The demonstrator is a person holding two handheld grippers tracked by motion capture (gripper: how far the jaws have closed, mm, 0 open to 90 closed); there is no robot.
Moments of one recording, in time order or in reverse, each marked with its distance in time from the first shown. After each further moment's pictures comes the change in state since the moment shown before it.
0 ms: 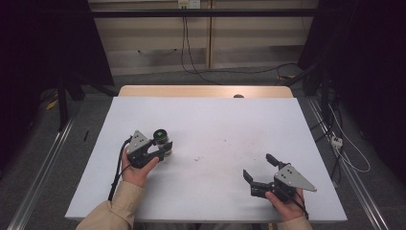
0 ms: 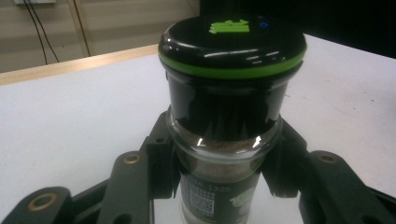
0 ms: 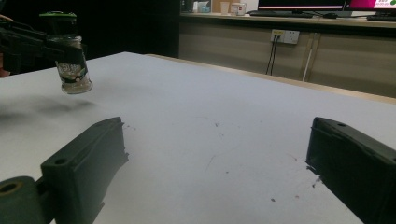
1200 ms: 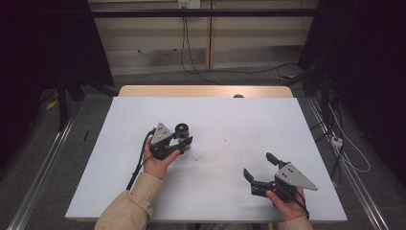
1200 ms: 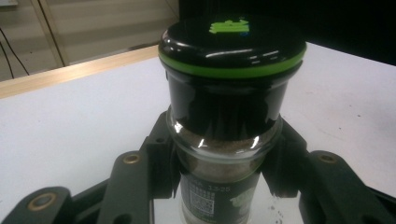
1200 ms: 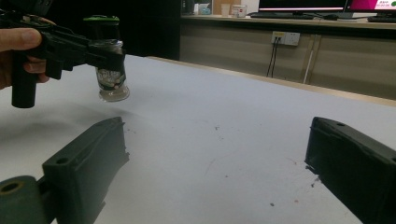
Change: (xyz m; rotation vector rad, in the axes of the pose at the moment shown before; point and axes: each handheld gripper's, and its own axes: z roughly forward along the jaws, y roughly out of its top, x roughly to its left) left arm -0.027 0.019 0.053 0.013 -0.061 0.025; right arm -0.002 0.003 0.000 -0.005 0.008 0.004
